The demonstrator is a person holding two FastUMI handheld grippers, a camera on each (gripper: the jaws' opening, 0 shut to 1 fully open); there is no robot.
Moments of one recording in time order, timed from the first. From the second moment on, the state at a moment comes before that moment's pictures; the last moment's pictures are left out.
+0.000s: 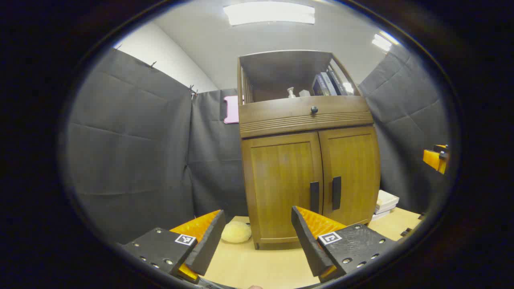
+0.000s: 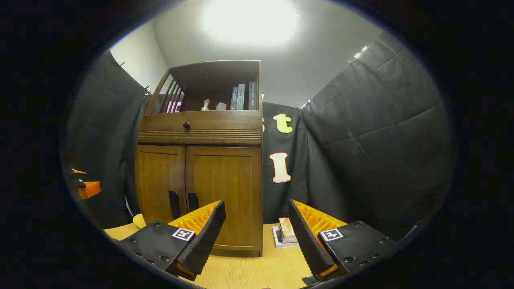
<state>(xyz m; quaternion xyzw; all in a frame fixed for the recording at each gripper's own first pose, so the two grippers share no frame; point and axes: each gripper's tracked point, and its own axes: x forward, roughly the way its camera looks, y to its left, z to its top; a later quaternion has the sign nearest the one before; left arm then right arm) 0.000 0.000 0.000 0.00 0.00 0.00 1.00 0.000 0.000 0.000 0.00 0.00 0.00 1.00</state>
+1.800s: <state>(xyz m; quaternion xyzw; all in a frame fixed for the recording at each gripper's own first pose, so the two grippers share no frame) 0.012 0.019 0.004 0.02 -0.01 0.07 1.00 0.110 0.115 -0.040 0.04 0.02 0.08 1.00</state>
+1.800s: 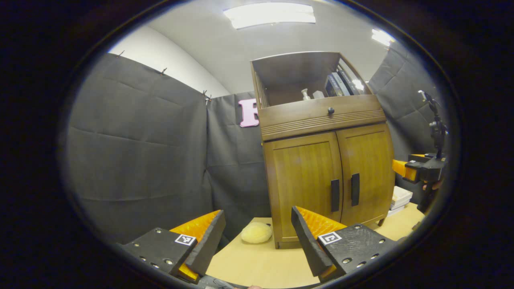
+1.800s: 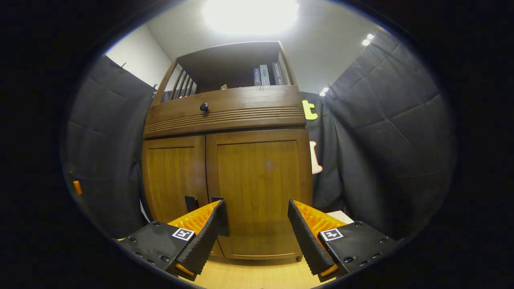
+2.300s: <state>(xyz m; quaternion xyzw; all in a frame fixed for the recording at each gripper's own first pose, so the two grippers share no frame) -0.005 0.033 0.017 0.02 0.00 0.13 0.99 0.154 0.161 -0.073 0.04 0.04 0.11 0.99</state>
